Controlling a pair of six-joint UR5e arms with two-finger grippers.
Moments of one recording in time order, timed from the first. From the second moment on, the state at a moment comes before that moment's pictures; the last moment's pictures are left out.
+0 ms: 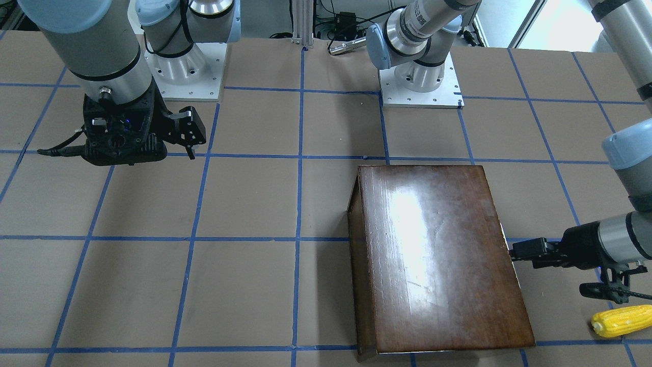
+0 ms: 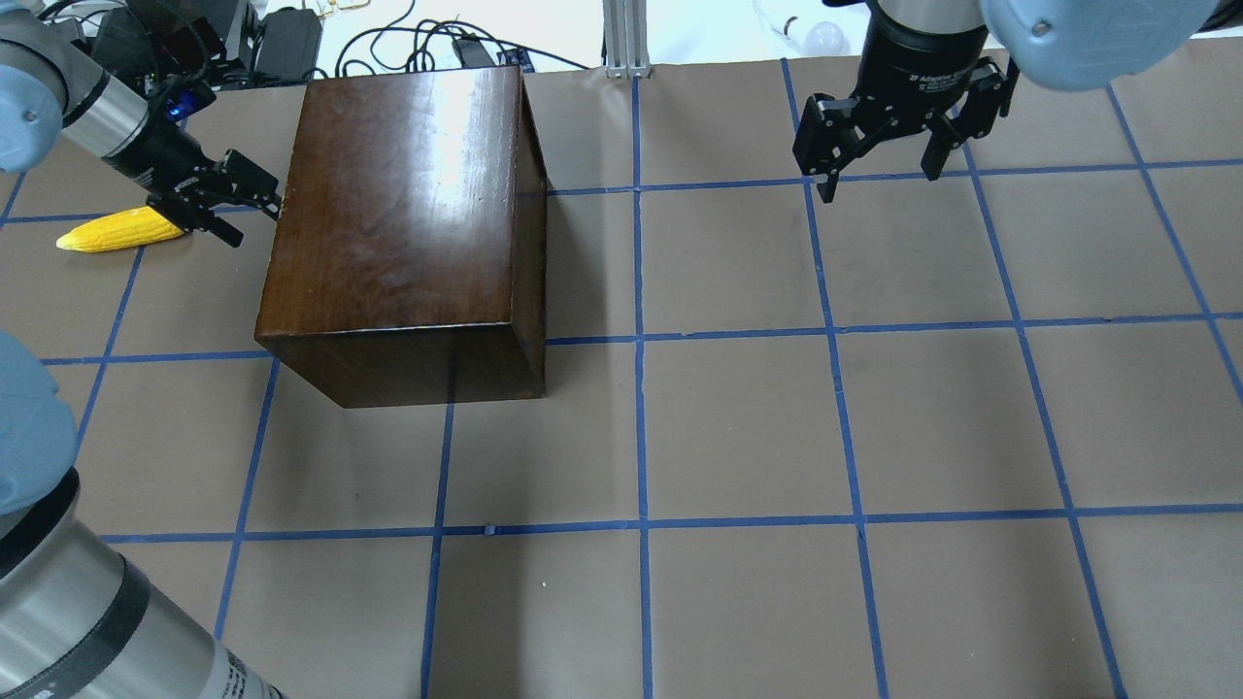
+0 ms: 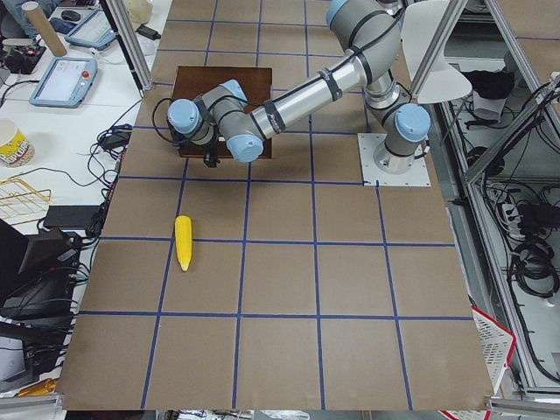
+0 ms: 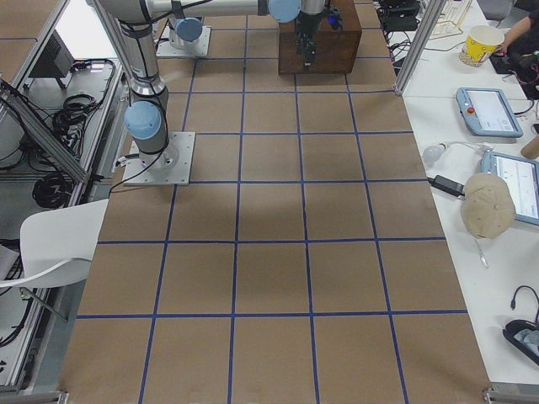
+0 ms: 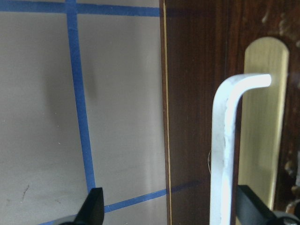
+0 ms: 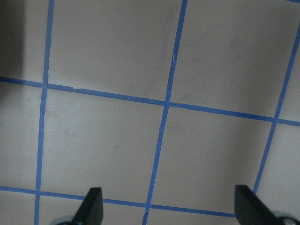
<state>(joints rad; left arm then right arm) -1.13 -2.12 -1.36 -1.52 1.26 0.52 1.64 -1.41 1.41 -1.52 -1.62 -0.10</state>
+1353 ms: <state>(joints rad) -1.13 -2.12 -1.38 -1.50 1.28 0.51 1.64 -1.41 1.41 -1.52 -1.62 -0.10</state>
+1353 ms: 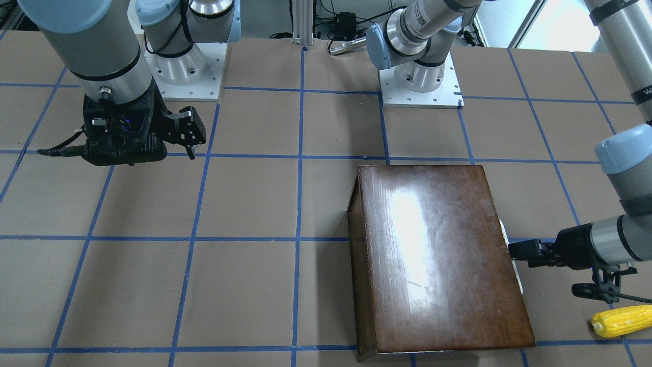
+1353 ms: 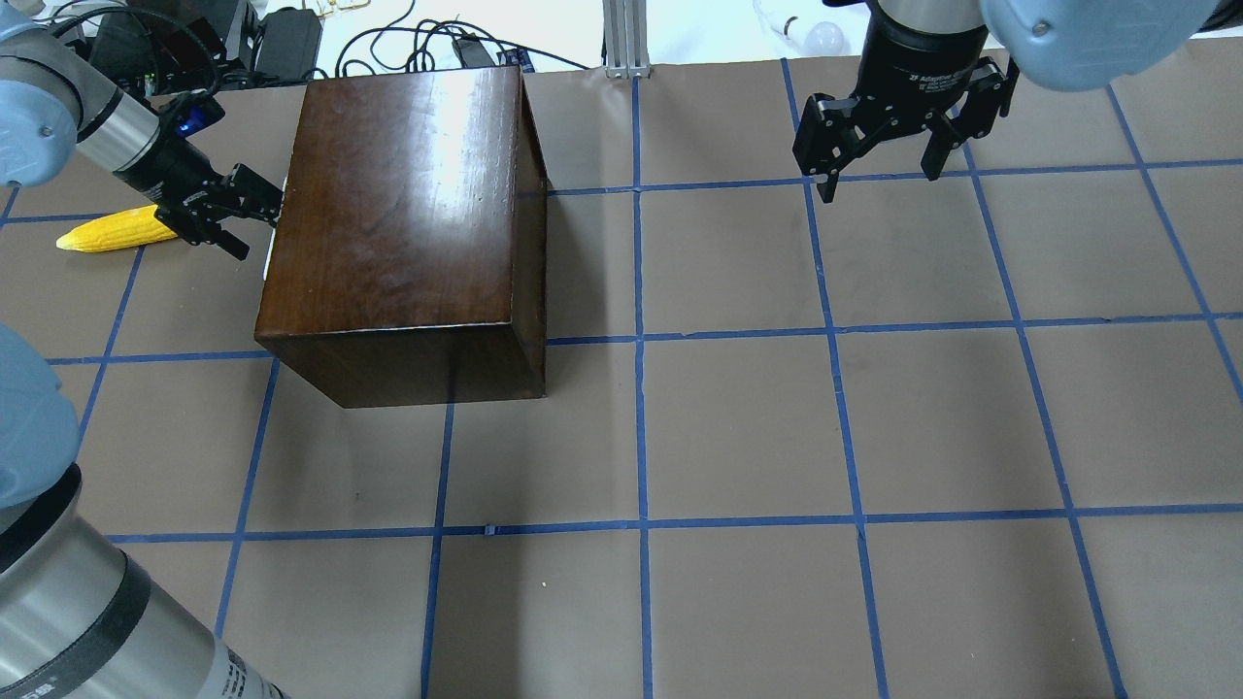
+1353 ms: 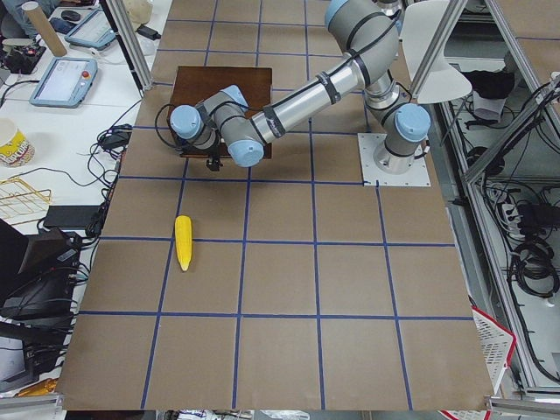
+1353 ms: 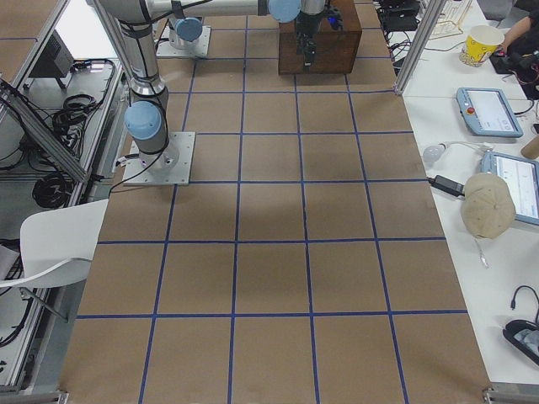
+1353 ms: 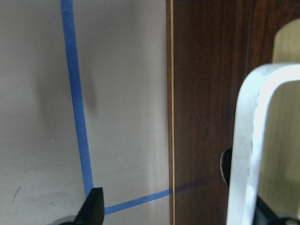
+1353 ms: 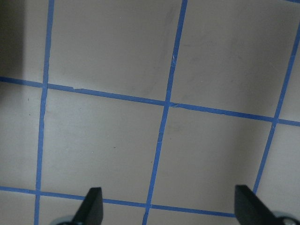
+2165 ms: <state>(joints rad) -1.12 -2.11 -1.38 -1.48 1.30 0.52 1.64 -1.41 1.41 -1.52 -1.62 -0.10</state>
